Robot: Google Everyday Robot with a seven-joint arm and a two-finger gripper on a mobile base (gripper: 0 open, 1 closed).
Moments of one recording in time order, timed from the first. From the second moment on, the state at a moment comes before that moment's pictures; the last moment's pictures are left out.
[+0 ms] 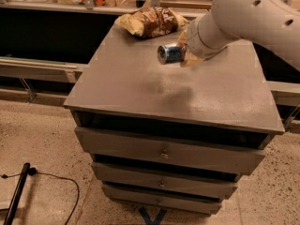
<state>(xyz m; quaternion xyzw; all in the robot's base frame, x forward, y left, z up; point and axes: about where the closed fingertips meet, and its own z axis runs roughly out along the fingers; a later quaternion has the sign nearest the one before) 0.664 -0.115 0.900 -0.75 0.55 -0.19 0.33</state>
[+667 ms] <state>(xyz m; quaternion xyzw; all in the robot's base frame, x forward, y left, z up) 0.670 -0.106 0.872 -0.79 0.47 -0.20 0.33</state>
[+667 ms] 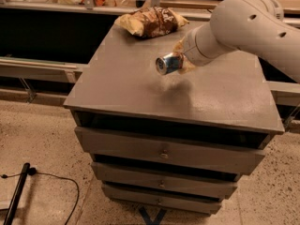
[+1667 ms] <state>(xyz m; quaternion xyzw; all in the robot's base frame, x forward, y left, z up) 0.669 -0.102 0.849 -0.81 0.45 -0.18 0.31</state>
